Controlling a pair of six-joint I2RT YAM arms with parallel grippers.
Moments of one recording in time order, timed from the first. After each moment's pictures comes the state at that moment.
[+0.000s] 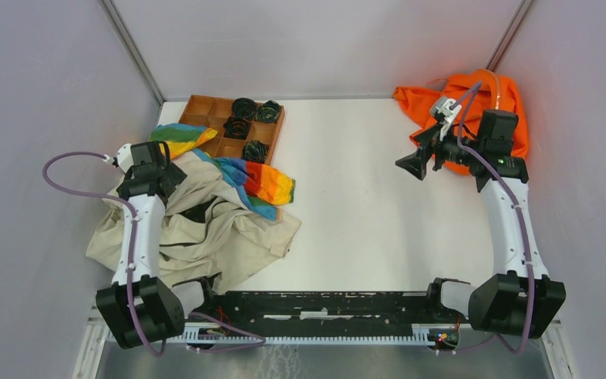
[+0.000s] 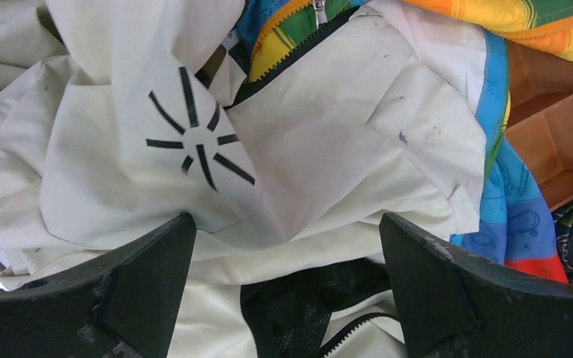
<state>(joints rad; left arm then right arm) 0.24 1.12 0.97 -0.70 -0.38 -0.59 -0.16 1.21 1.17 -0.56 -1.01 -0.50</state>
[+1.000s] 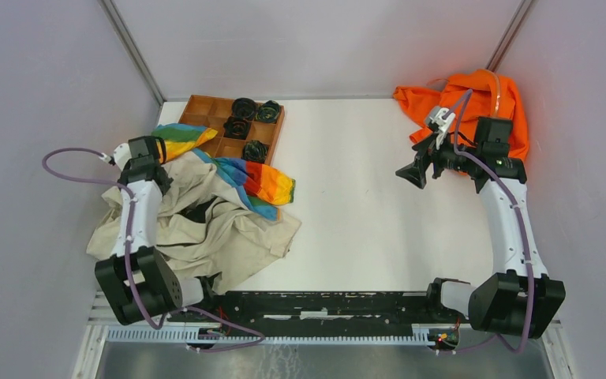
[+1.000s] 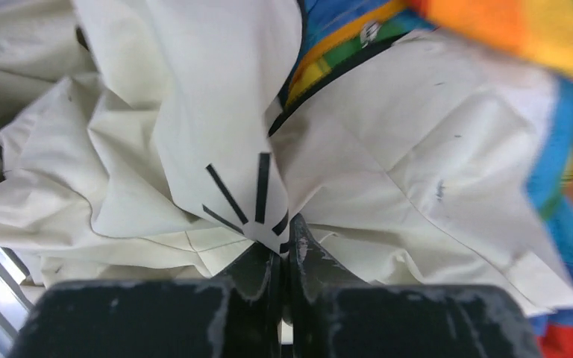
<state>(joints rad) 0.30 1.31 1.01 -0.67 -0.44 -0.59 -0.16 1.21 1.15 -0.67 -0.99 -0.63</state>
